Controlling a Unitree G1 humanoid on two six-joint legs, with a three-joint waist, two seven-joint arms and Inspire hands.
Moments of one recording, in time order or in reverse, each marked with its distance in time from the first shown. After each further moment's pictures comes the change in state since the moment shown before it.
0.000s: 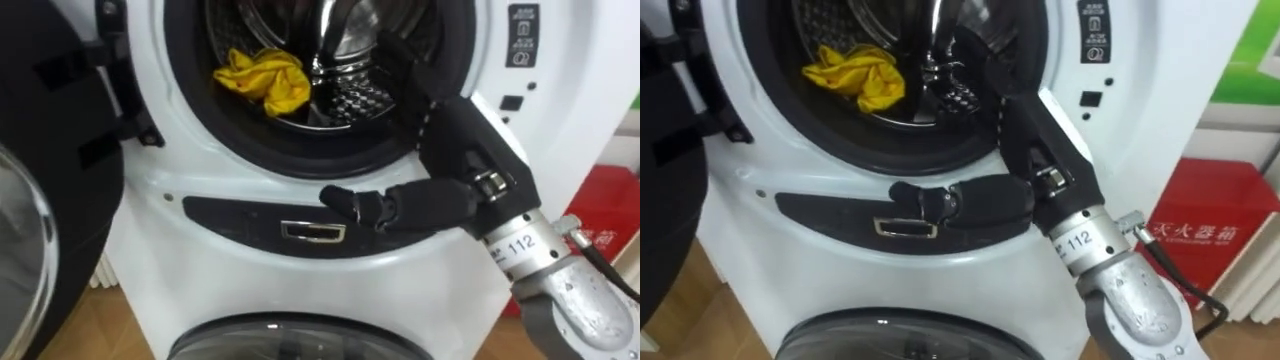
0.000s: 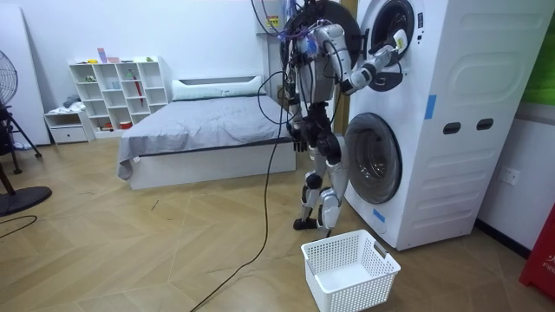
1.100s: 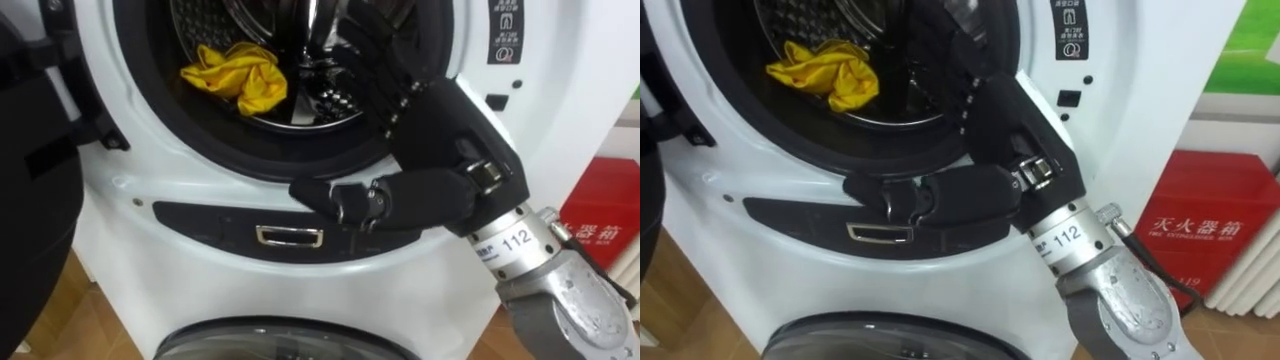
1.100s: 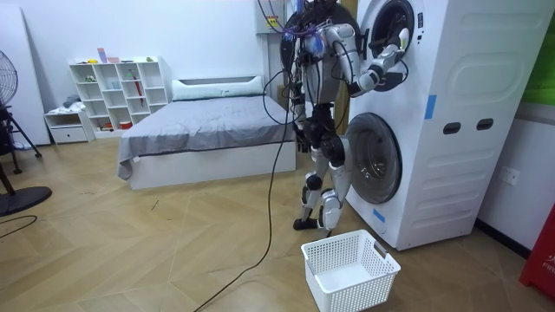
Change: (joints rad) left arm -0.006 -0.002 -0.046 0.018 -0.005 -0.043 -0.010; right arm -0.002 0.030 0.021 -0.076 0.225 0.025 0.053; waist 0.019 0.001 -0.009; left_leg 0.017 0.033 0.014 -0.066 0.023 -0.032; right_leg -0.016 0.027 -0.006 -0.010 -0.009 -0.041
